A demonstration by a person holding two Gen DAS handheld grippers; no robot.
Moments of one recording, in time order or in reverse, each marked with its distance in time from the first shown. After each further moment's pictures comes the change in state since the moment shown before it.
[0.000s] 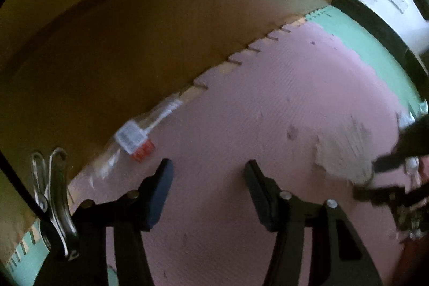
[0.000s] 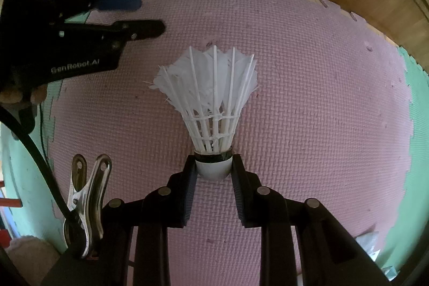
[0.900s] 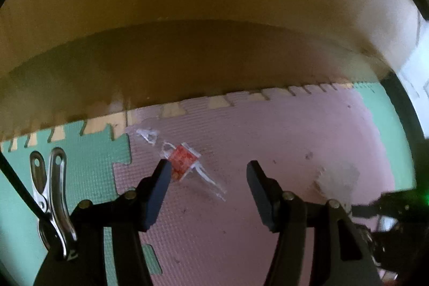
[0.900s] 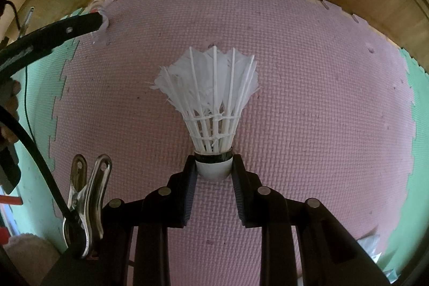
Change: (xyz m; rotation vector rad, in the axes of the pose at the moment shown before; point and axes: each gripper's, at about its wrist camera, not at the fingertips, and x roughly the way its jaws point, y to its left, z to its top) left arm -0.065 0.049 -0.042 -0.509 -0.043 0.106; right arm -0.004 -0.003 -0.004 -0.012 -0.015 0.013
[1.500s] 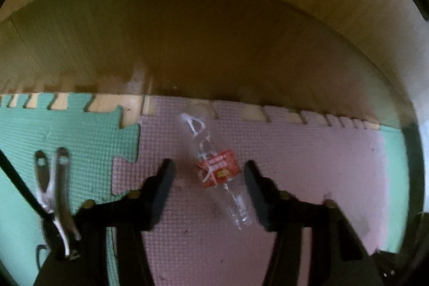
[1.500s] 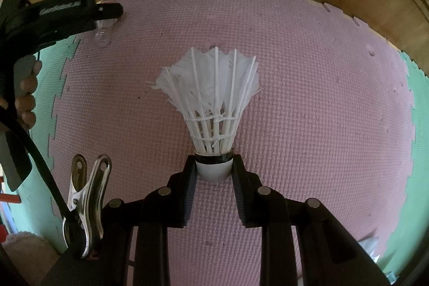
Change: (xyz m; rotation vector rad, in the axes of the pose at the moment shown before) left arm 0.031 0.014 0.014 -0.243 0.050 0.094; right arm -0.004 0.004 0.002 -0.009 -0.007 -0.002
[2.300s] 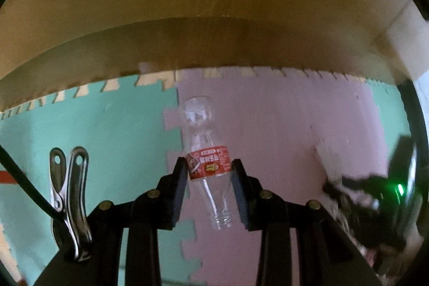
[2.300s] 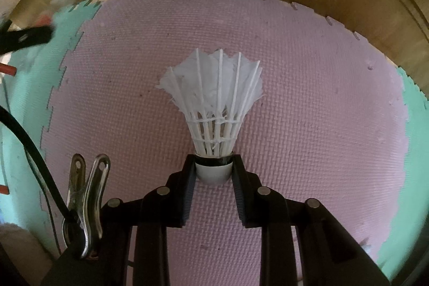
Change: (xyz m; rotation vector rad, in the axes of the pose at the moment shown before) left arm -0.100 -0.001 -0.032 0.161 0.110 0.040; right arm -0.001 0.019 -0.007 -0.062 -0.041 -0.056
